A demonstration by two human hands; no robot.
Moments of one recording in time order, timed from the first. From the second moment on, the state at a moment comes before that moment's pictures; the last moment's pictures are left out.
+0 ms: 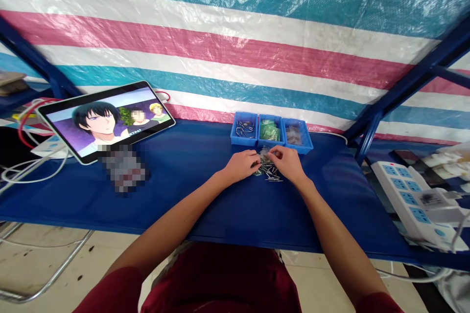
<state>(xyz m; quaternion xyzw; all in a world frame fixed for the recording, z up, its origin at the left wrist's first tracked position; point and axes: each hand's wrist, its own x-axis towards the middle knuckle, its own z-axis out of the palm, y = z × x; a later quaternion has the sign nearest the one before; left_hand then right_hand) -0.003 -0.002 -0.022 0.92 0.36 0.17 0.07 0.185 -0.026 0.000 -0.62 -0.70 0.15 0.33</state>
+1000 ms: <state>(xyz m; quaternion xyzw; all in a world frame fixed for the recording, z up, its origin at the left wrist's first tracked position) -0.003 -0.006 -0.007 0.78 0.34 0.49 0.21 0.173 -0.029 -0.003 -0.56 -0.58 0.29 0.51</state>
